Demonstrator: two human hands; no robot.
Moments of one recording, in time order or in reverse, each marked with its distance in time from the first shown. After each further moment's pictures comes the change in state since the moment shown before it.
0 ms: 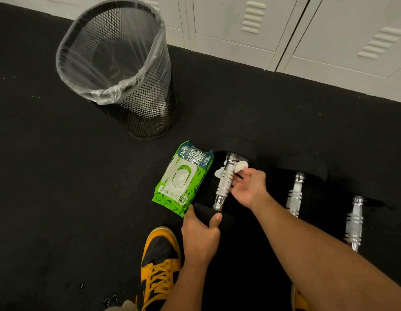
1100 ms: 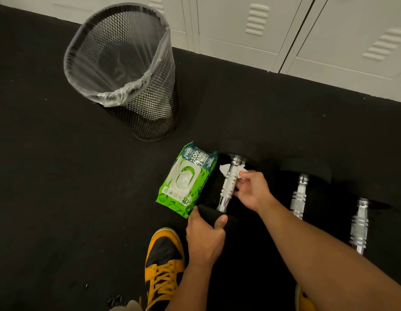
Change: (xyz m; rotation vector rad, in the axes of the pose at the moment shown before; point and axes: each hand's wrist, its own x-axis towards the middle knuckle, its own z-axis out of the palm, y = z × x) left_hand 0.000 0.003 -0.003 0.028 -0.030 0.025; right_hand 0.000 0.000 -0.005 -0.188 -0.115 -0.046
